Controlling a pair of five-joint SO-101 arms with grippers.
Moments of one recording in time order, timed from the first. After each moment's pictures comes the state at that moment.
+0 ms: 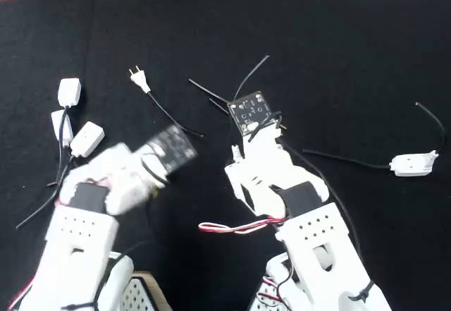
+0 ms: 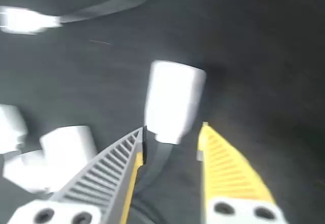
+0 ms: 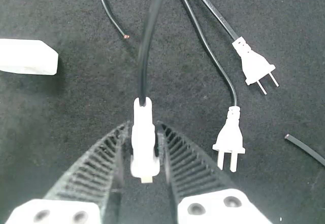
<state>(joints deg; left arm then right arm) 3.4 -58.9 63.7 58.7 -47.7 -21.7 -55.4 62.8 56.1 4.0</state>
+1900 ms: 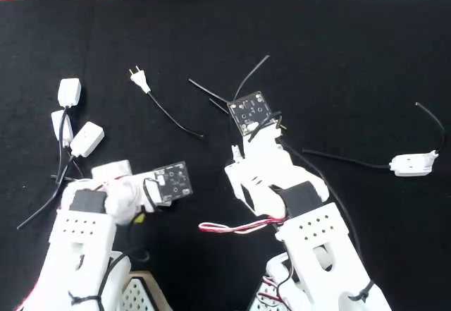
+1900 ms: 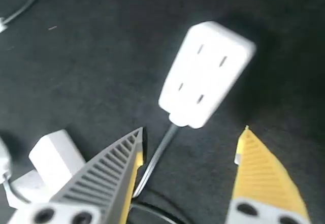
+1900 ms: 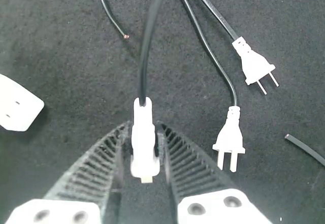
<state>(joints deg) -1.1 -57.3 74.8 54.3 -72.8 -21.7 -55.4 62.8 56.1 4.0</state>
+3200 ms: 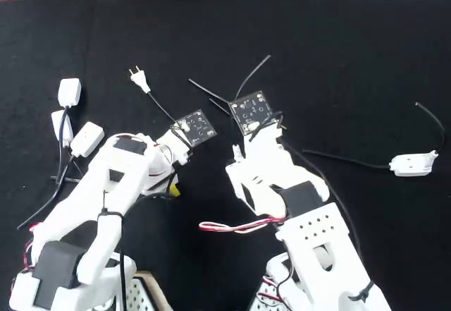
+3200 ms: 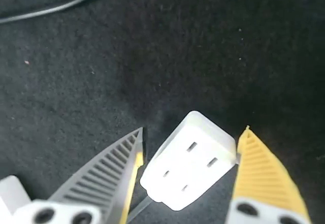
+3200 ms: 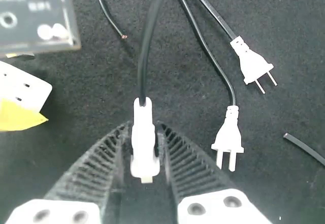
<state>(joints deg) 9.7 -16.5 50.9 47.3 -42.9 -21.4 -55.4 62.8 56.1 4.0</state>
